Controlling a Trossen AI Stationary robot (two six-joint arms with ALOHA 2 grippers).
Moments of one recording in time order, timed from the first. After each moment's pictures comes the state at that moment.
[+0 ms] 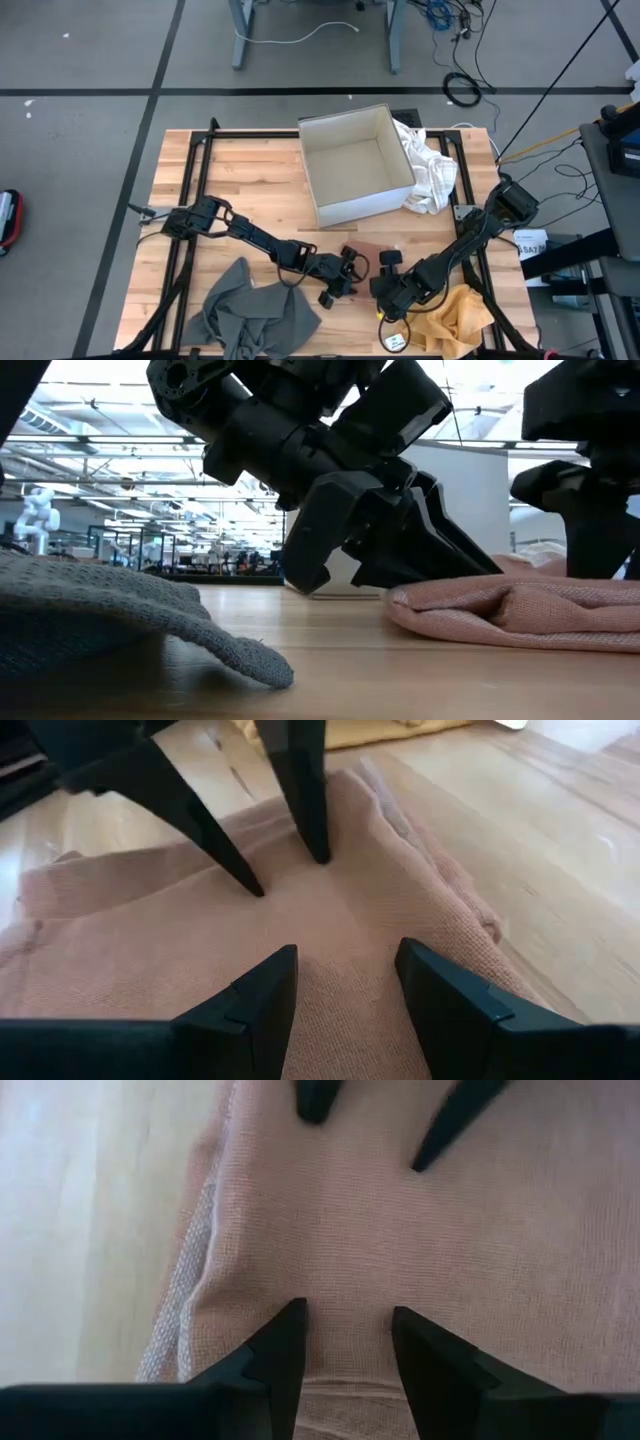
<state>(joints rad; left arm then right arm) -0.29 2.19 1.27 0.36 0.04 0.36 0.67 1.74 0.96 -0.49 0.28 0.59</state>
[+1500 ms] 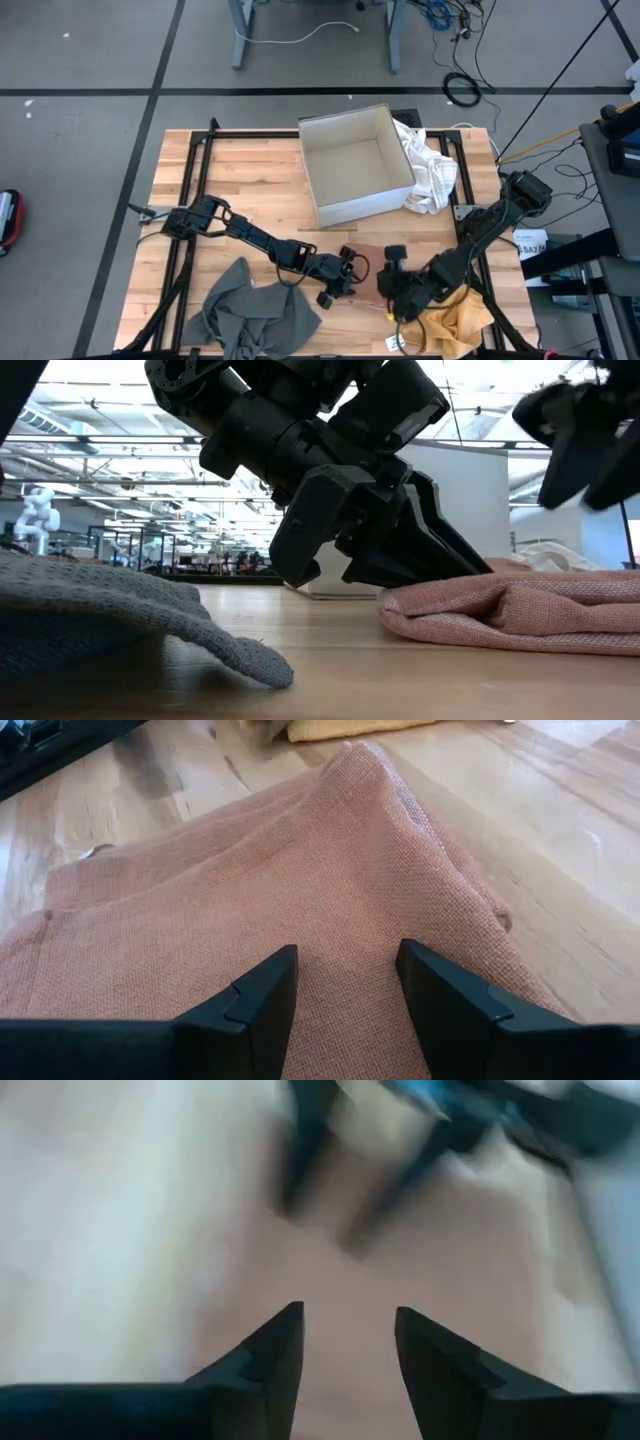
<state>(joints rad) -0.30 2.17 1.27 0.33 0.04 0.35 0.74 1.59 0.95 -0.45 0.48 0.49</state>
